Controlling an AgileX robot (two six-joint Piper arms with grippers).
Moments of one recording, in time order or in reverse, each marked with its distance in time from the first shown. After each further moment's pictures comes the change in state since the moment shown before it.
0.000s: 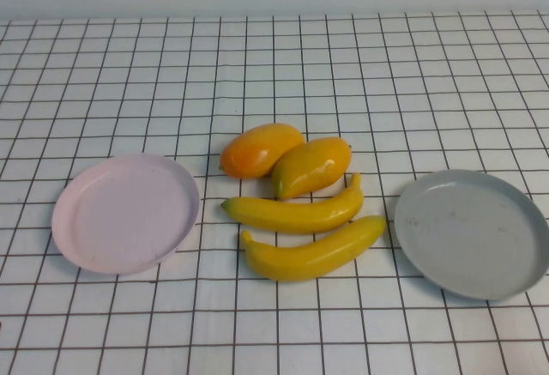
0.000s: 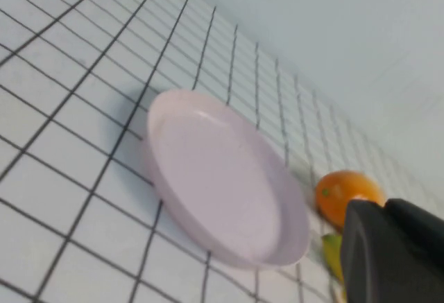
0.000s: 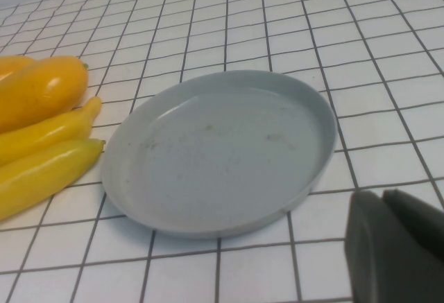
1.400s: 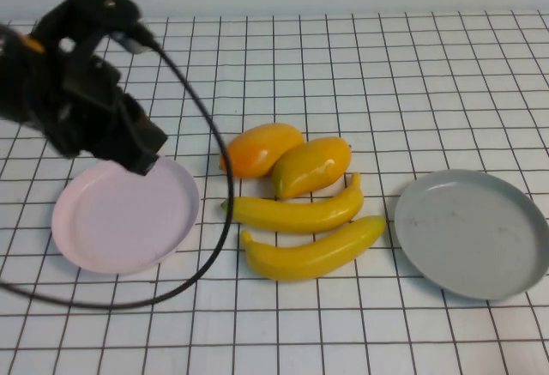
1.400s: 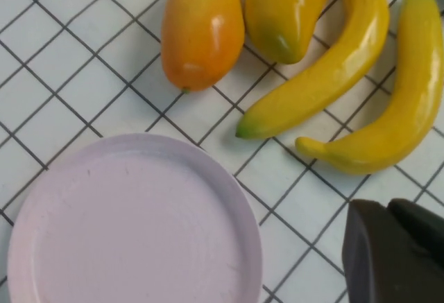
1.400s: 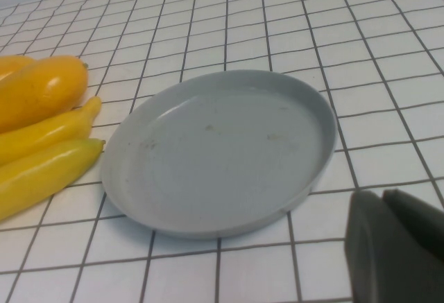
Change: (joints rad) right arm 0.000 0.000 0.000 0.000 0.000 0.000; left arm -0.249 1.384 -1.303 0.026 0.783 1.035
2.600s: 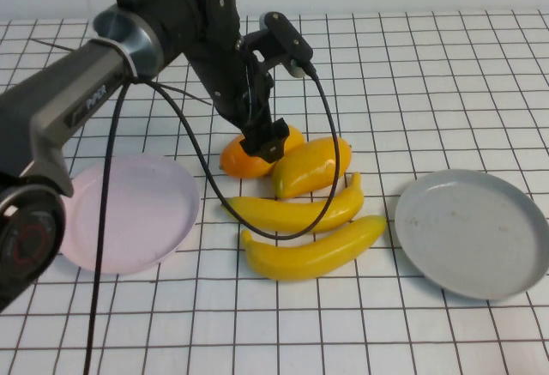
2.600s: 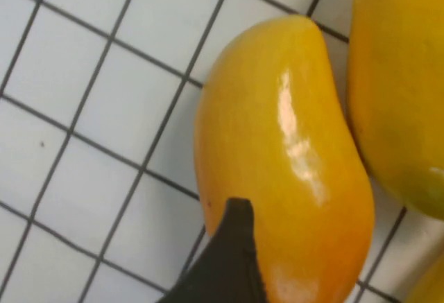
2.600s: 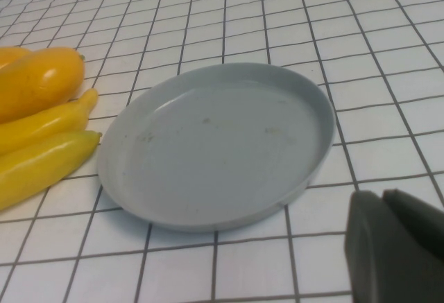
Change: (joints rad) right arm 0.000 0.000 0.000 -0.008 0.010 0.000; left arm -0.199 0.793 -0.733 0.245 0.130 0.003
